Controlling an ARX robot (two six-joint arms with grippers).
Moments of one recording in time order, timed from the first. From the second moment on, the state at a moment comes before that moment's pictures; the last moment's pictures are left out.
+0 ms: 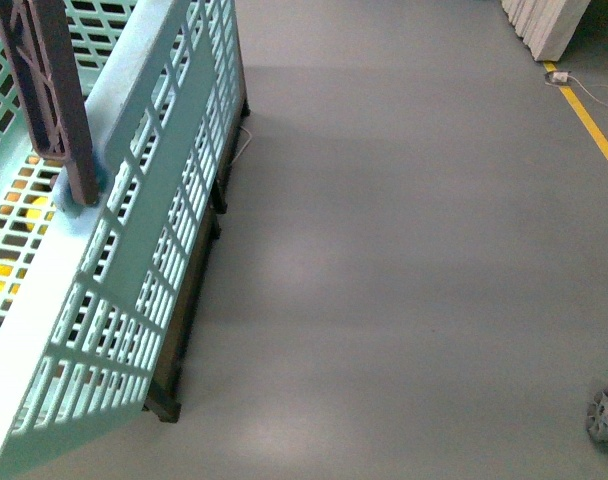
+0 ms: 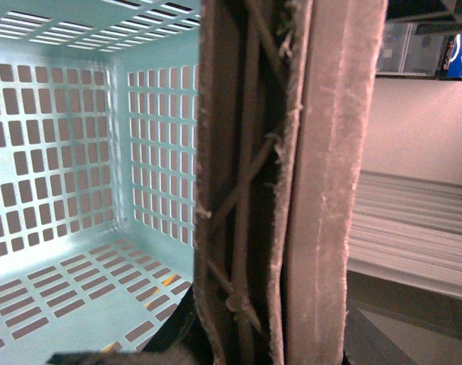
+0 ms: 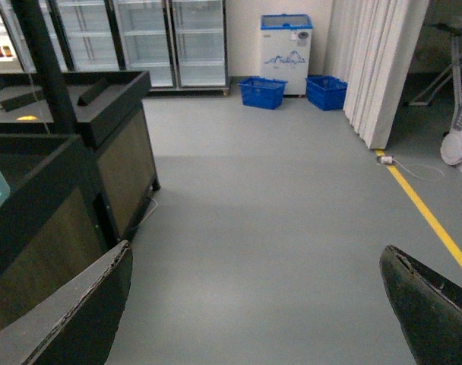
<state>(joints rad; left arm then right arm) -0.16 1.08 0.78 -0.05 -0.15 -1.54 0.00 0.00 0.02 0.00 0.00 0.00</state>
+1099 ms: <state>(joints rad) -0.16 1.08 0.78 -0.05 -0.15 -1.54 0.00 0.00 0.02 0.00 0.00 0.00</state>
